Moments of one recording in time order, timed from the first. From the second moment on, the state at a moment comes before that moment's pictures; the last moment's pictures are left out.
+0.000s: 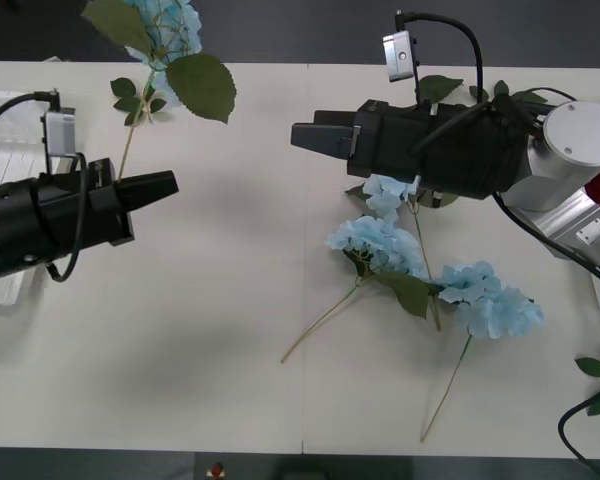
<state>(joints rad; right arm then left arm) -0.59 -0.67 0.44 -1.60 -2.15 0.73 2.36 -0.15 0.56 0.15 -1.69 1.96 1.15 -2.50</state>
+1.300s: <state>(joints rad) -0.44 -1.31 0.66 -2.37 -1.16 1.12 0.33 -0.05 0.88 0.41 -1.19 1.68 0.97 -2.63</state>
